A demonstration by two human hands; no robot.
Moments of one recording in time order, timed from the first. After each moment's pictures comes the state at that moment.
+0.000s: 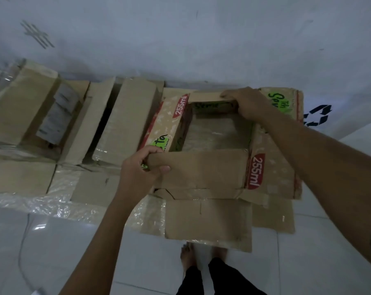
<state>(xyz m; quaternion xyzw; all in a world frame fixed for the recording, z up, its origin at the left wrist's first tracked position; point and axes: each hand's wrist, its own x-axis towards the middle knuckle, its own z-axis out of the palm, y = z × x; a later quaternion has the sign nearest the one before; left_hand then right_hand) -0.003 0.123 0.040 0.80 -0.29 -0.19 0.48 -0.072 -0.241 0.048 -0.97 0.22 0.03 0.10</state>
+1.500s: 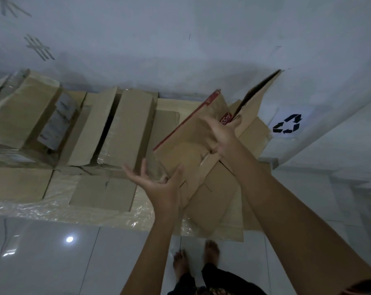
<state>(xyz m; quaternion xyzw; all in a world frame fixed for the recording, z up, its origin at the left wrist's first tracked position) -0.099 0.105 0.049 0.61 0.01 -0.13 0.78 -0.092 -0.096 0.076 -0.45 0.51 -0.19 0.71</state>
